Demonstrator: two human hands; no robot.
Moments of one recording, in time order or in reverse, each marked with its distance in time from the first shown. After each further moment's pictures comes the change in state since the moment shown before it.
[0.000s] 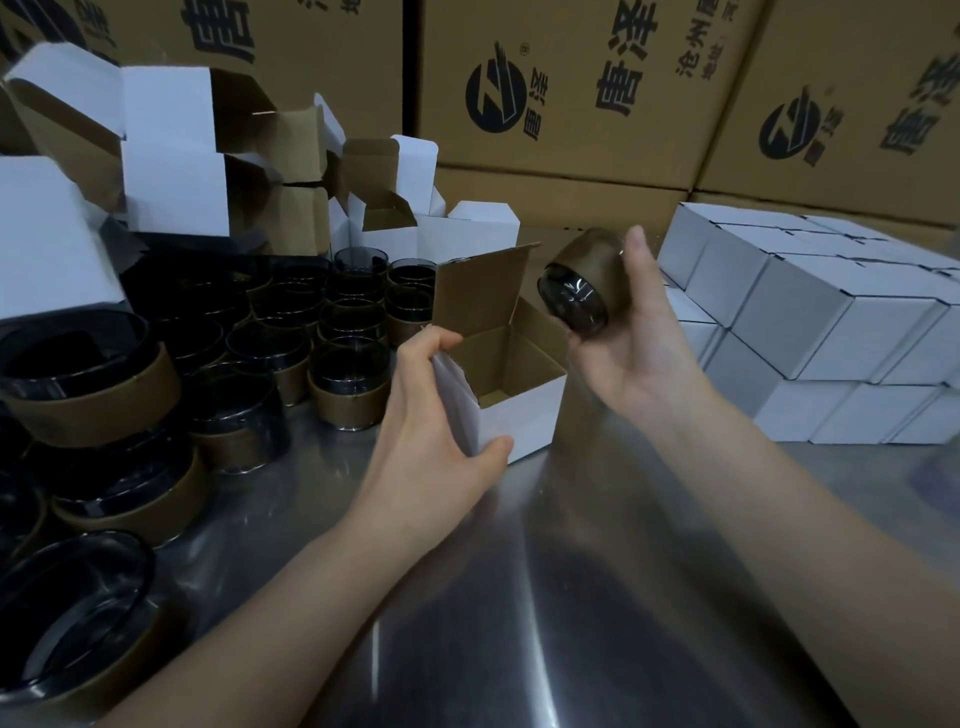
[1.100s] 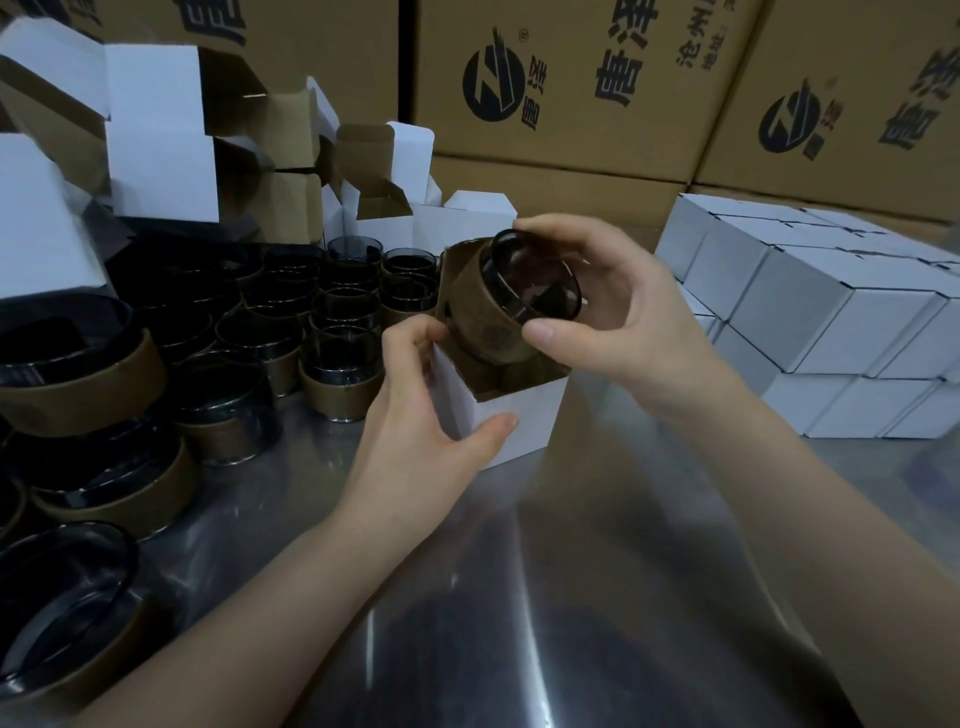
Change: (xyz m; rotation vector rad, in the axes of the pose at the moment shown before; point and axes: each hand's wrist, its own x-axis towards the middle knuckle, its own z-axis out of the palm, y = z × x) left_hand 0.000 -0.006 0.001 -0.093 0.056 -0.007; right_hand -0.039 -0.018 0.025 -0.937 -0.452 -0.311
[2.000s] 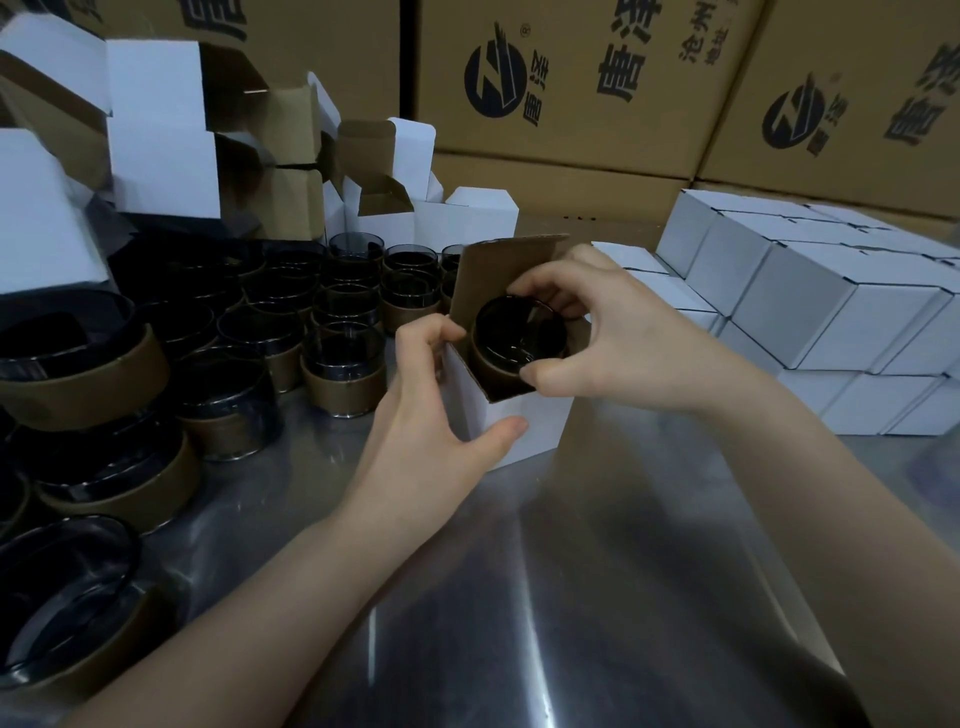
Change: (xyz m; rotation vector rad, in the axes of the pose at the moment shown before) left_hand -0.001 0.000 0.001 0.036 -0.044 0.028; right_hand 0.005 -0.005 -0.004 -0.658 -0.136 0.202
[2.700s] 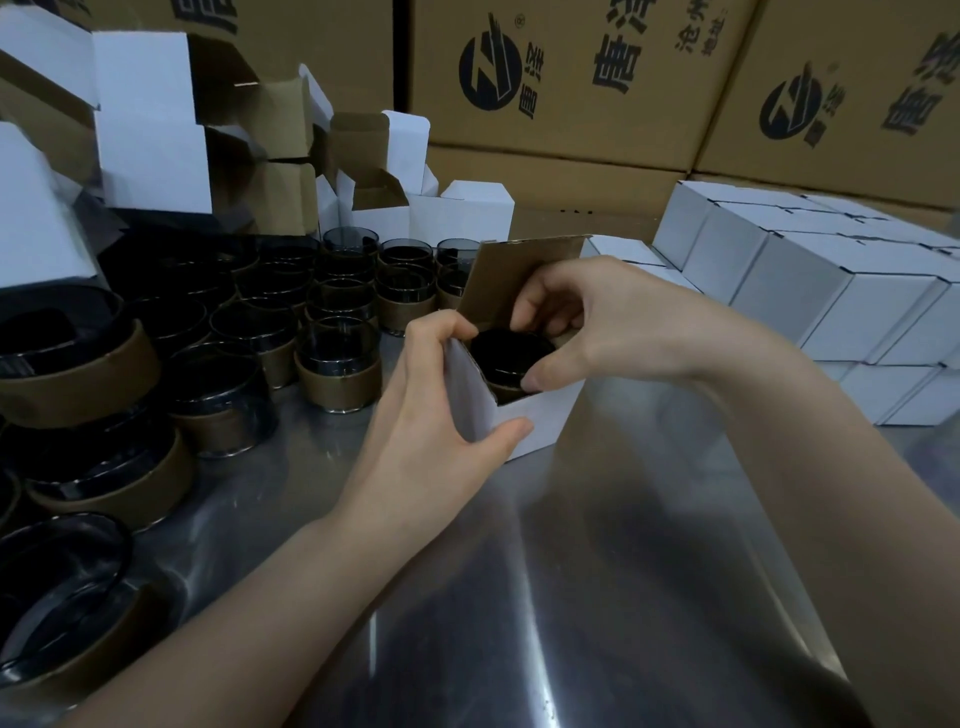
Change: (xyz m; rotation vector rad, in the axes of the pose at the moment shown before) left_hand -0.002 0.005 0.002 0.087 -0.002 0.094; right_hand 0.005 -0.009 -0.012 -0.007 -0.182 0.136
